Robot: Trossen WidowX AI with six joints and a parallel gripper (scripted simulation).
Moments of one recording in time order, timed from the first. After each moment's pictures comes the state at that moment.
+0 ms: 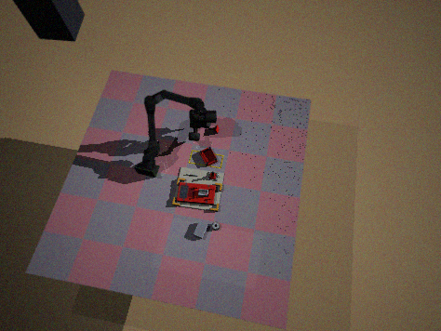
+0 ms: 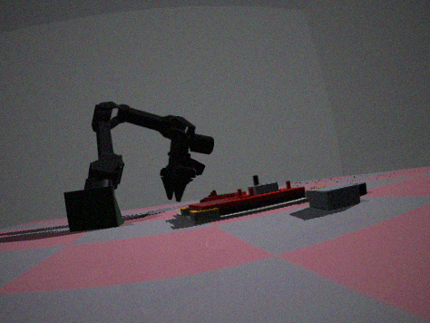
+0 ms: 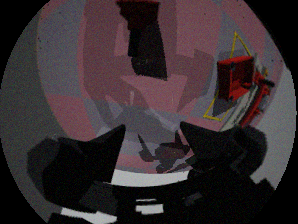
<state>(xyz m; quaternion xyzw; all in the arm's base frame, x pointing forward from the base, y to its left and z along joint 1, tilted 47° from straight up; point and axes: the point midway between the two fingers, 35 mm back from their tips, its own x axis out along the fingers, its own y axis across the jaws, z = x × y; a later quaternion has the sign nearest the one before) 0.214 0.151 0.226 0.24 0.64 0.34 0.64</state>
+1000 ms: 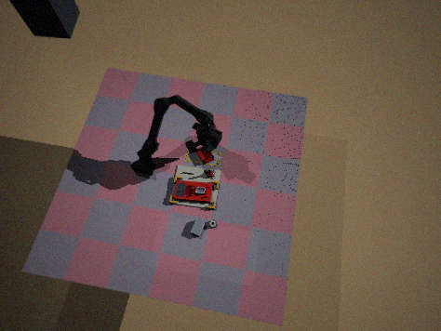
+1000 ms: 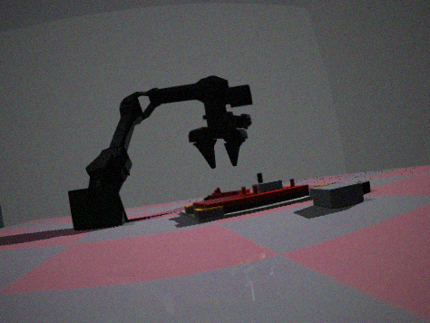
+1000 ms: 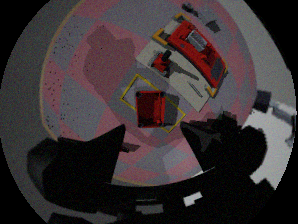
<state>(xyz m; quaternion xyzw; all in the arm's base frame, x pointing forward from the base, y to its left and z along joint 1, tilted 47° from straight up) 0.307 -0.011 0.180 0.60 0.64 -0.06 0.49</state>
